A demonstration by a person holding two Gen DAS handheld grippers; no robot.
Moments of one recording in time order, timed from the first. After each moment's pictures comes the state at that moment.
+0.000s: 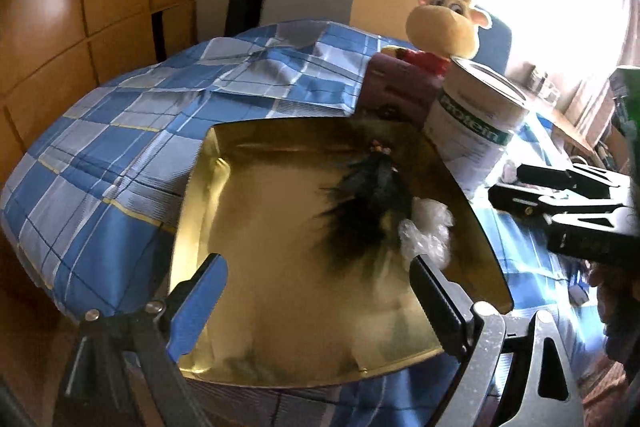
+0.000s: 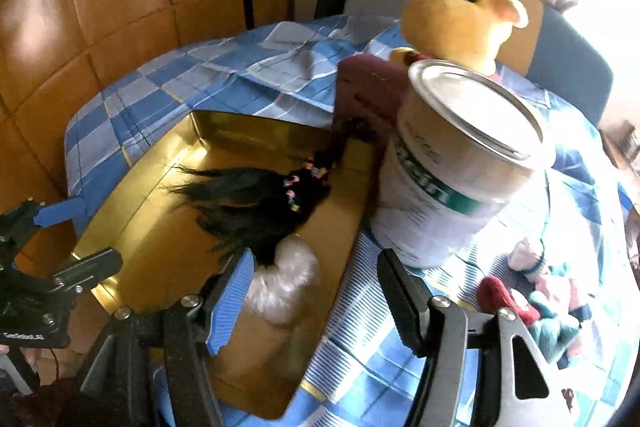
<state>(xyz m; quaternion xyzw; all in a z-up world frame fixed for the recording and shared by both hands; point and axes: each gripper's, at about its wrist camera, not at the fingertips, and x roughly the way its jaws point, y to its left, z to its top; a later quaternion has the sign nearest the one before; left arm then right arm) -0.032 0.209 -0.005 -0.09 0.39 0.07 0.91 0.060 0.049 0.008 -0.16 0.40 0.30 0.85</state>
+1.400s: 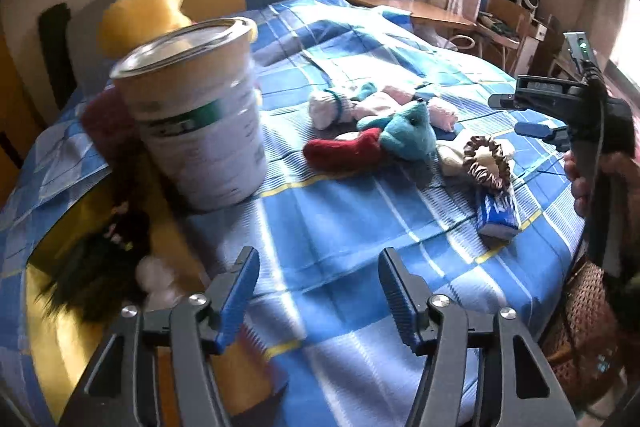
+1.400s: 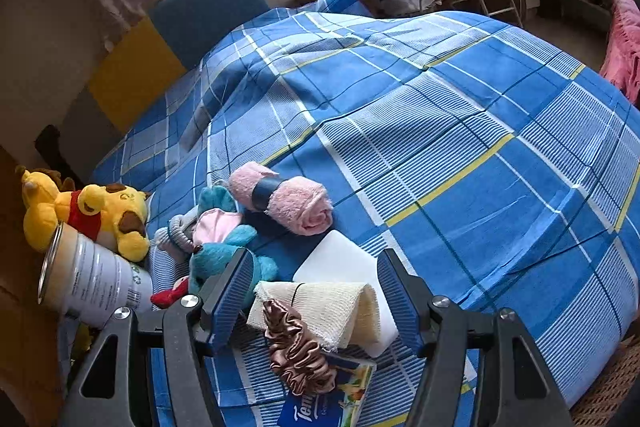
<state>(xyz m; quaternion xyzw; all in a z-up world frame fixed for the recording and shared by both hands) 0.050 -0.012 -0.009 0.08 0.43 -0.17 0.88 0.089 -0.313 -0.031 0.27 0.40 -0.07 0.87</state>
